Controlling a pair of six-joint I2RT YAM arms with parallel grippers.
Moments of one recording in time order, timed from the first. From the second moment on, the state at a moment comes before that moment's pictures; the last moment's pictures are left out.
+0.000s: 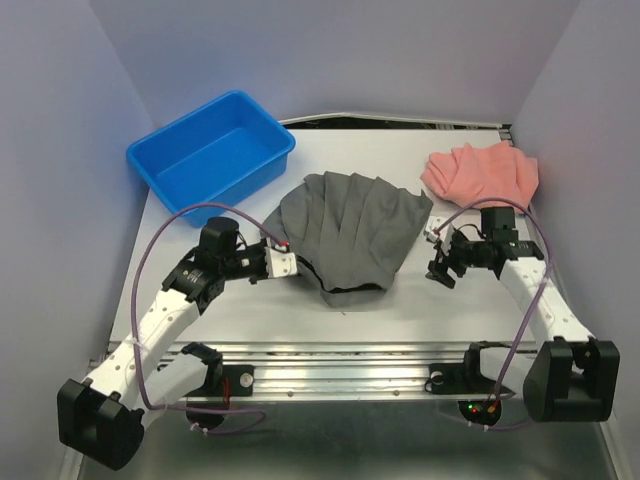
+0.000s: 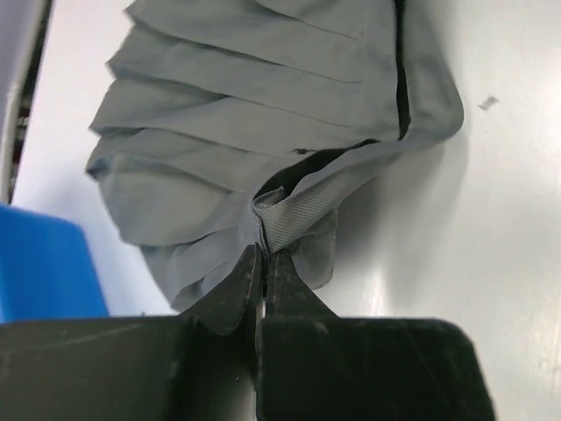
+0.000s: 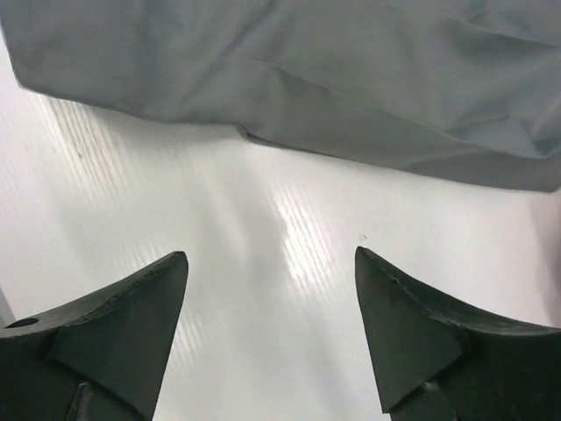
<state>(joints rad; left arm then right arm) -0.40 0.89 0.69 -0.41 0.62 0.91 -0.02 1.13 0.76 -0.65 -0.74 -1.02</state>
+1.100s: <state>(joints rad) -0.44 0.90 0.64 -0.51 0.55 0.93 0.58 1.27 0.52 -0.28 -0.62 -1.42</state>
